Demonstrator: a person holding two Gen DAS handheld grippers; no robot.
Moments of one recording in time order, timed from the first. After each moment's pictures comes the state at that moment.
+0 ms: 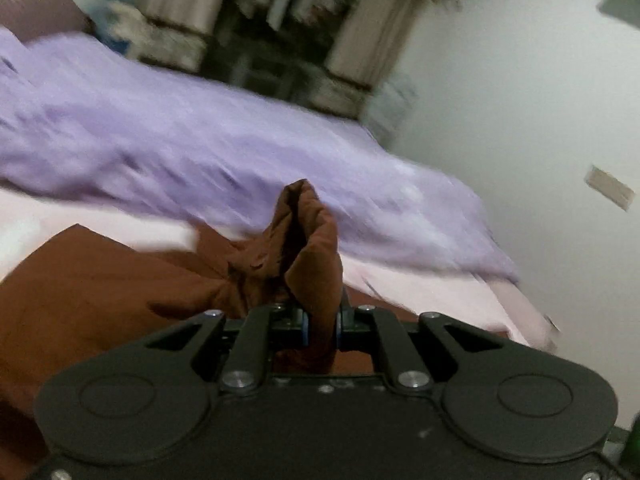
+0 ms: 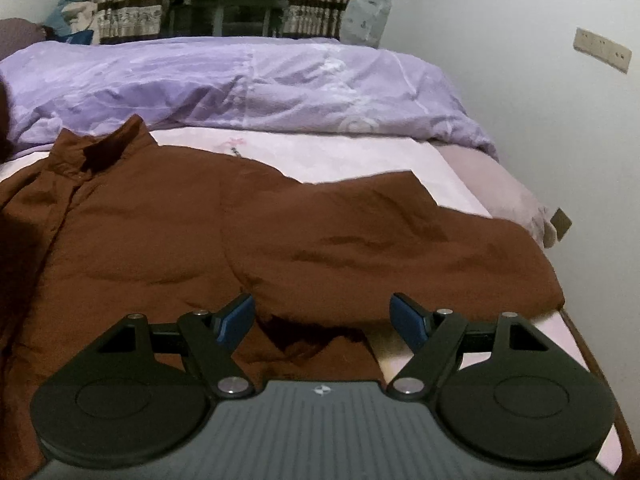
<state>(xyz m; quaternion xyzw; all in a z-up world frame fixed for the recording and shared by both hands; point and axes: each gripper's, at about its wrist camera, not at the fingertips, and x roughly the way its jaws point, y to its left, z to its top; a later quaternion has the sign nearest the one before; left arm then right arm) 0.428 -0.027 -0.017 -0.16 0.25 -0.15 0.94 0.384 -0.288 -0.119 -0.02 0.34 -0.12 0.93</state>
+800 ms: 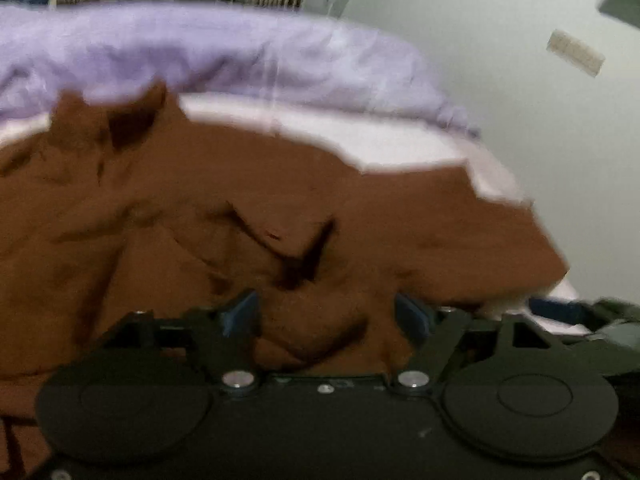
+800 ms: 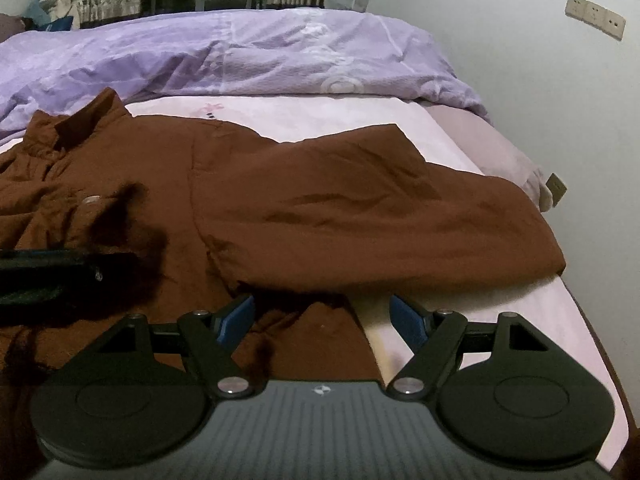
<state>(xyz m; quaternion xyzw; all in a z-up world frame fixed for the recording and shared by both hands) 0.421 -0.141 -0.098 -0.07 0.33 -0.22 0.91 0.389 -0.304 -0.138 0.00 0.37 -0.13 0.92</state>
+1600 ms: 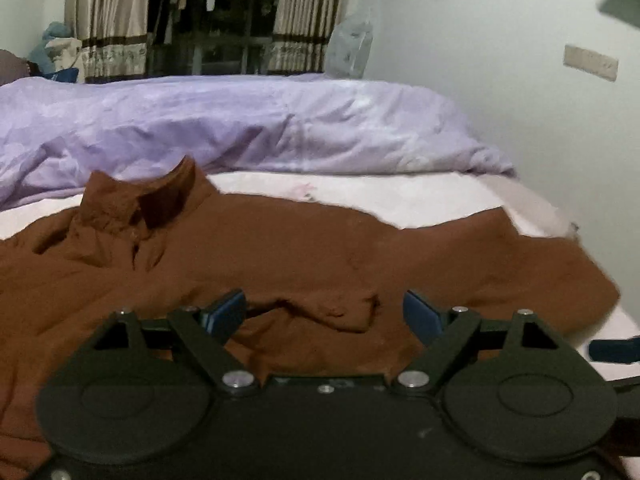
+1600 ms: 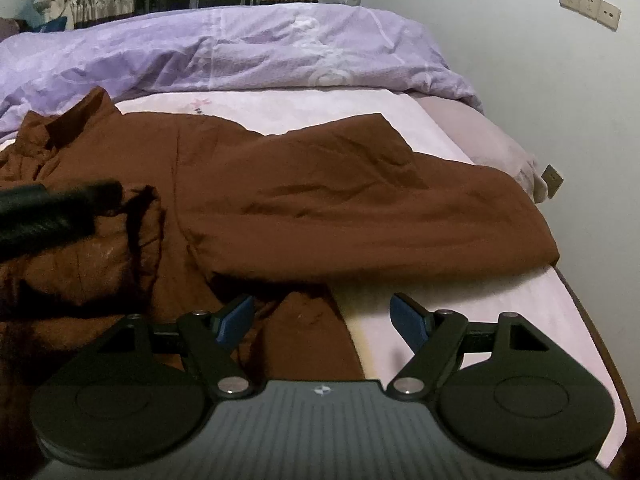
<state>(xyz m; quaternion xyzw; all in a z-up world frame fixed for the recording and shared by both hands) 0.432 -0.163 -0.114 -0.01 0.26 -0.16 0.95 0.385 -0.316 -0.142 0.01 0.38 -0.13 0.92</state>
